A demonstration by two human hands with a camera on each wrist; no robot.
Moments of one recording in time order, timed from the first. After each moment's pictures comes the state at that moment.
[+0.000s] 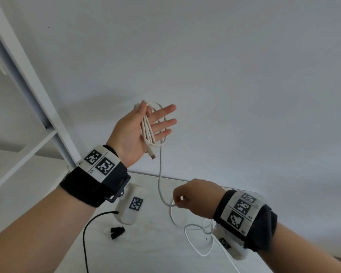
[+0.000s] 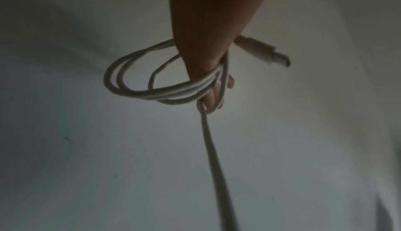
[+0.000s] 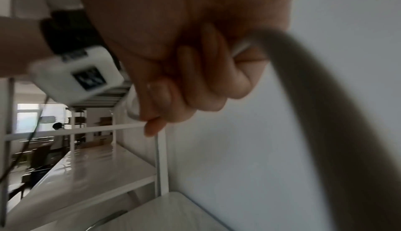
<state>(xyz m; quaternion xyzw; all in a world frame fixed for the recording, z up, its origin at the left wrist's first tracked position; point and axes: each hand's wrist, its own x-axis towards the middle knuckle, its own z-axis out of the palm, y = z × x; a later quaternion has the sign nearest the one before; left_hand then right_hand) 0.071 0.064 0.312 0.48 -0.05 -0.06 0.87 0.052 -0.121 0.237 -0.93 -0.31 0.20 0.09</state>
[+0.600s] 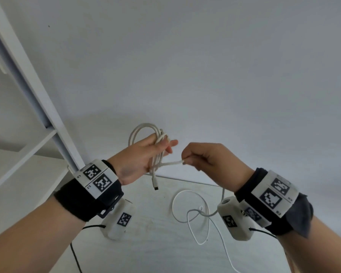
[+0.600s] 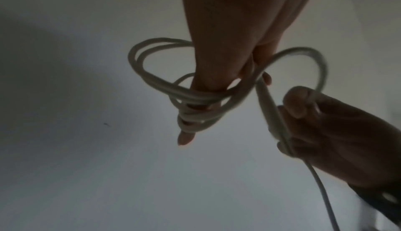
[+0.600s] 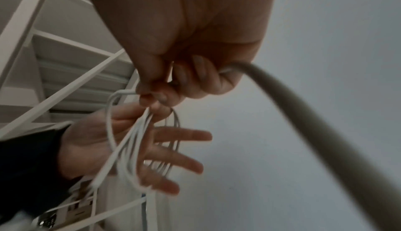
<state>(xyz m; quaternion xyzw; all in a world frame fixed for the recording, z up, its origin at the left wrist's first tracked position) 0.053 0.064 0.283 0.66 -0.01 -0.17 0.73 0.070 -0.137 0.297 -0.86 -0.37 0.04 0.36</state>
